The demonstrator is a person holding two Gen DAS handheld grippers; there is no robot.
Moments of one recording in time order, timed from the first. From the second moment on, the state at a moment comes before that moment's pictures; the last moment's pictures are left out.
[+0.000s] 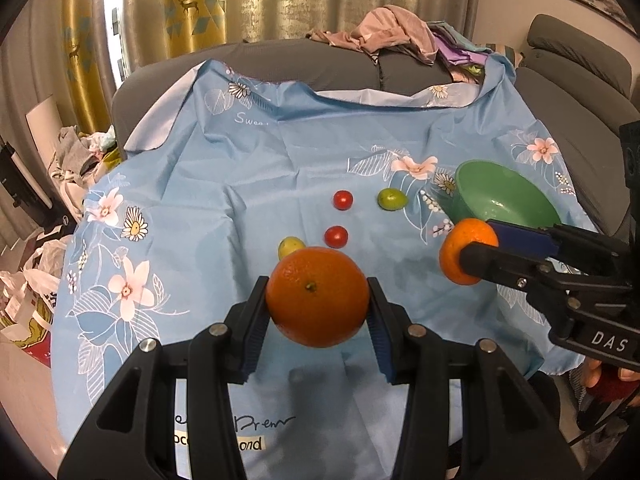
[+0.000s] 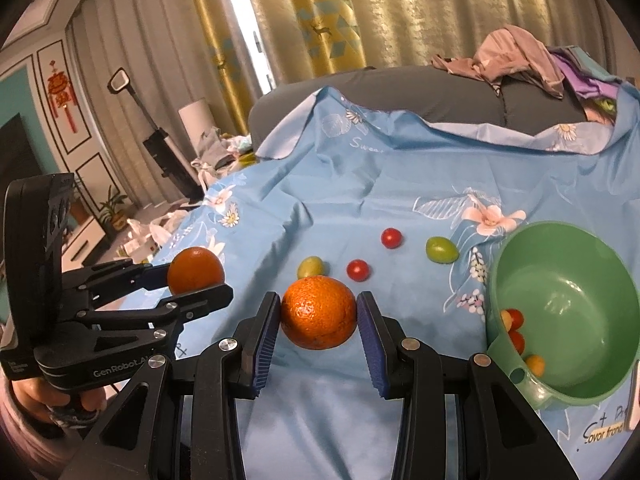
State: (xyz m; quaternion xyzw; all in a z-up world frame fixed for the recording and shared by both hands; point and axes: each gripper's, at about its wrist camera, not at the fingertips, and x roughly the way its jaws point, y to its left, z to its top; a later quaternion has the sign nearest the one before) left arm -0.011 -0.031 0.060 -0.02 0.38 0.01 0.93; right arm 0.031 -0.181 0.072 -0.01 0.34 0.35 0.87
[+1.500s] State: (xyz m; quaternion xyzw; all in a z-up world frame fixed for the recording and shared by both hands) left arm 0.055 -0.140 0.074 0.08 0.36 -0.08 0.92; right arm 0.063 -0.273 0.070 0.06 0.31 0.28 0.91
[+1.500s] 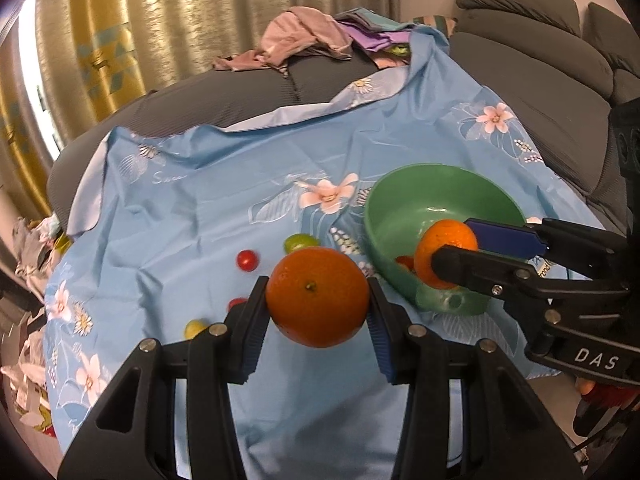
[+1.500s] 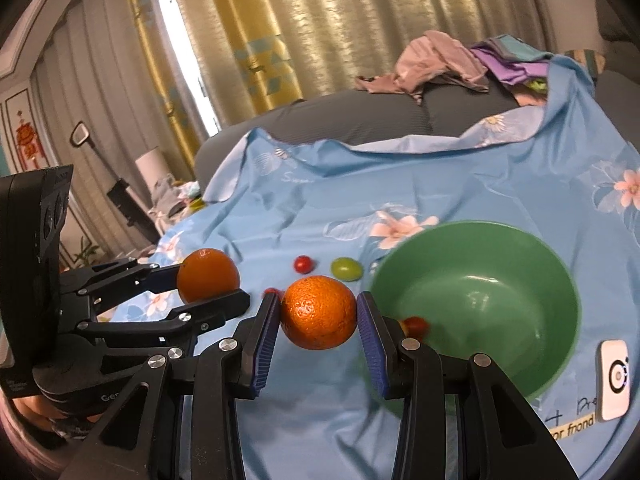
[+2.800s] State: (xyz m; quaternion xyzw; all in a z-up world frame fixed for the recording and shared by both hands) left arm 0.123 -0.207 0.029 0.12 0.39 -0.13 0.90; right arm 0.100 -0.333 0.028 0.05 0.36 0.14 0.92
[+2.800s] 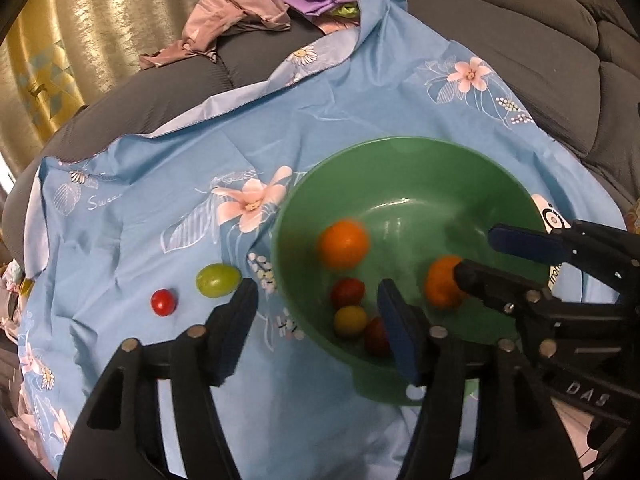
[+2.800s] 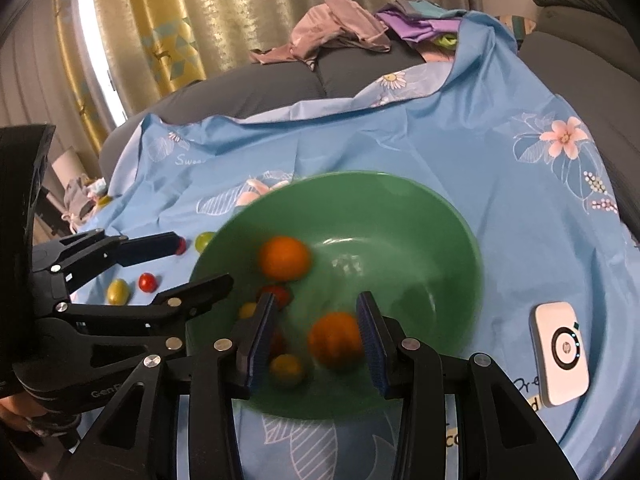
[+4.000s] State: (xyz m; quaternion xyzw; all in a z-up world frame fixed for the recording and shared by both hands) left arm -0.010 0.004 0.005 -0.05 0.43 0.05 0.90; right arm 0.053 -0.221 0.041 0.00 0.38 0.27 0.88
